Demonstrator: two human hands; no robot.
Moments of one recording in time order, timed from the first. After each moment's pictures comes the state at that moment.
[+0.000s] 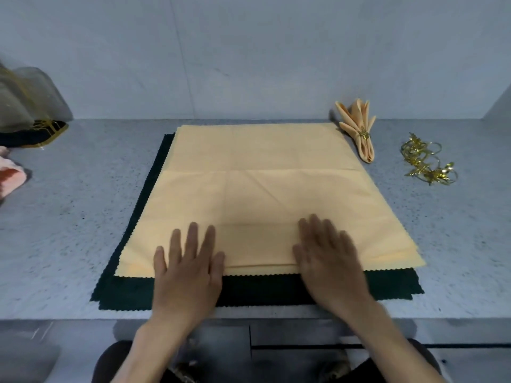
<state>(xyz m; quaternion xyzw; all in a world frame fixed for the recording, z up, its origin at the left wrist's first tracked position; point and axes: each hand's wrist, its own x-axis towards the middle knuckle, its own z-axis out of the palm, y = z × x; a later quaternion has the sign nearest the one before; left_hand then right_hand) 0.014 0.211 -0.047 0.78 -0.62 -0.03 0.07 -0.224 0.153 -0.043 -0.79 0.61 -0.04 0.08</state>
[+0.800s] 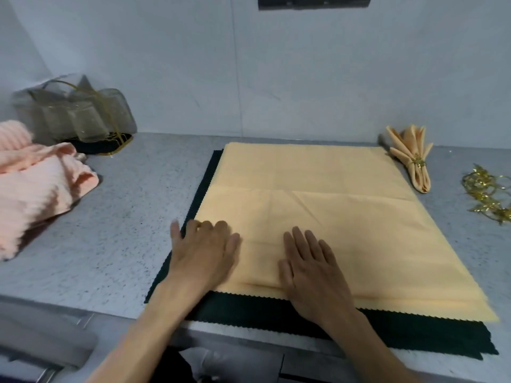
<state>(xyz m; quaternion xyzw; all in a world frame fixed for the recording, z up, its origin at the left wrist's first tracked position) 0.067 0.172 0.015 0.79 -0.61 0.02 0.02 -0.133 0.135 -0.037 -0.86 0.50 -0.03 0.08</state>
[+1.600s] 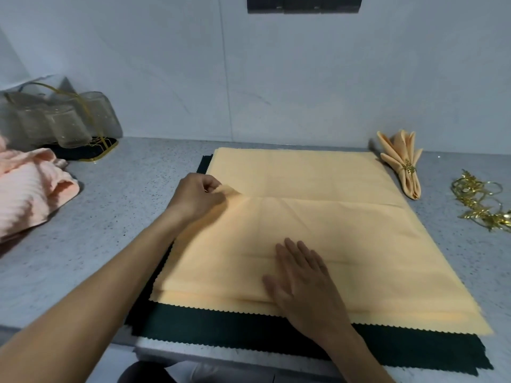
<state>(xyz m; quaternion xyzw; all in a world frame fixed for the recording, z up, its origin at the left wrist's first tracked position) 0.124 0.061 0.030 0.72 -0.54 -0.20 0.38 -0.138 0.134 -0.029 -0.84 0.48 -0.14 0.19</state>
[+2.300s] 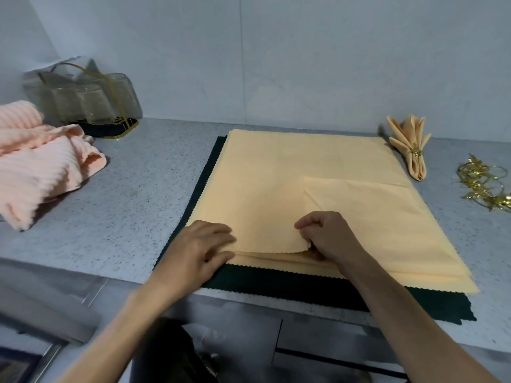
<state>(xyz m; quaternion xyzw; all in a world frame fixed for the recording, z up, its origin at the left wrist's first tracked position) 0.106 0.222 -0.036 0.59 -0.76 0.00 0.28 -0.152 0.114 0.004 -0.63 0.56 -0.25 0.47</state>
